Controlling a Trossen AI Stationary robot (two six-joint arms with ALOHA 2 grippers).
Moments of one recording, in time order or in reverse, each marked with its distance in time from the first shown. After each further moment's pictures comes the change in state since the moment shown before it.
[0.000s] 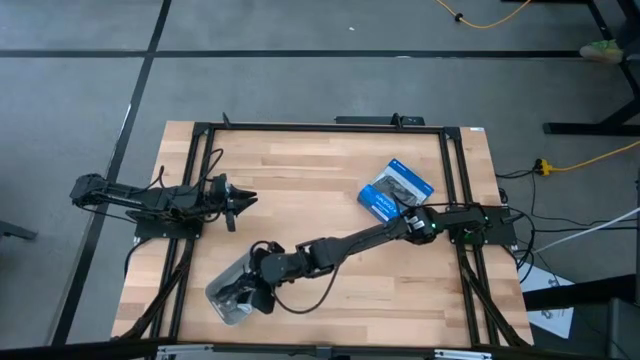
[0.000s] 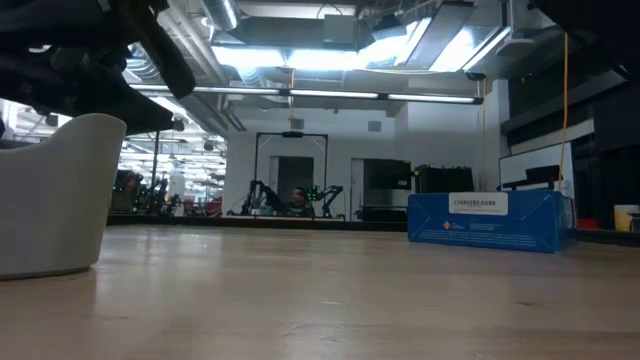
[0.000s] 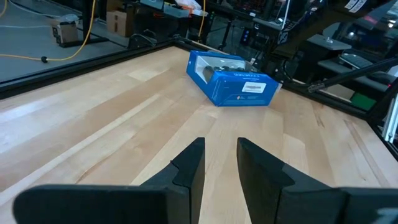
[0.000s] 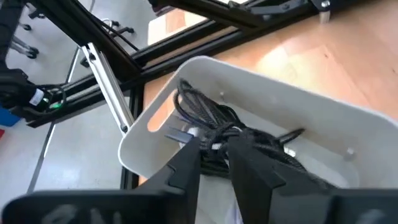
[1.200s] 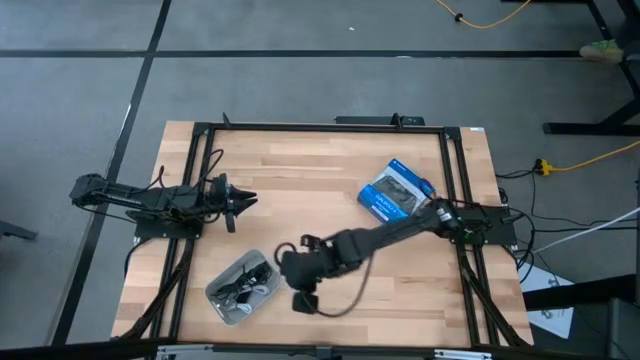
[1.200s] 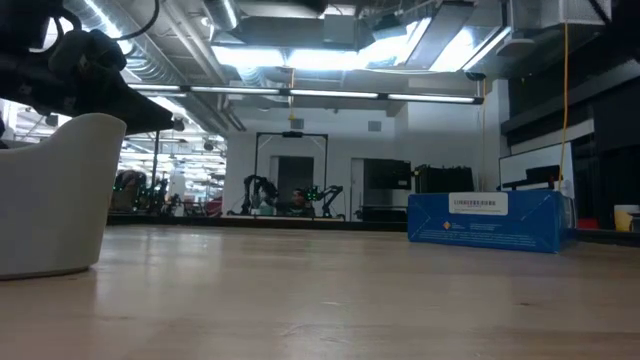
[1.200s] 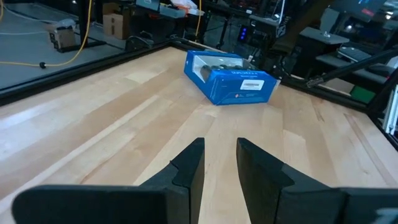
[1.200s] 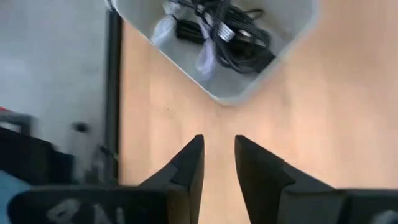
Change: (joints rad) left arm 0.000 0.000 0.000 0.000 0.010 0.042; right arm 0.046 -0.224 0.001 -0.643 -0.033 -0.123
